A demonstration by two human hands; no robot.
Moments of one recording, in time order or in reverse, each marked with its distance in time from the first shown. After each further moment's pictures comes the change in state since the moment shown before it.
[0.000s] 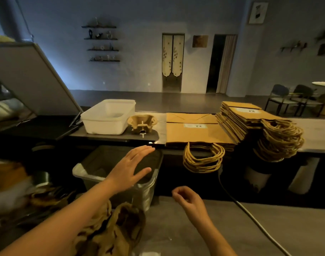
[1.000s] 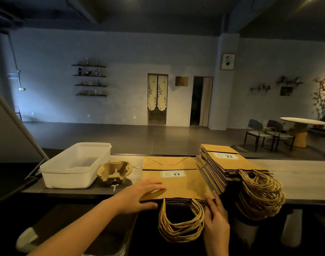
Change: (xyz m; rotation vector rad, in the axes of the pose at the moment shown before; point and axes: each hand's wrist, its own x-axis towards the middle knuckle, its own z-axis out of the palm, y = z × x) left_hand 0.144 0.011 0.020 -0.019 -0.523 0.023; right_hand 0.087 -0.023 -0.110 -0.341 0.714 -0.178
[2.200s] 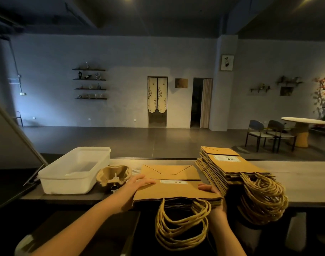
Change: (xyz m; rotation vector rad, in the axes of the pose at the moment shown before) left_hand 0.003 -0.042 -0.009 -0.297 0.083 -0.201; right_hand 0.052 -0.034 0.000 0.671 -0.144 0.398
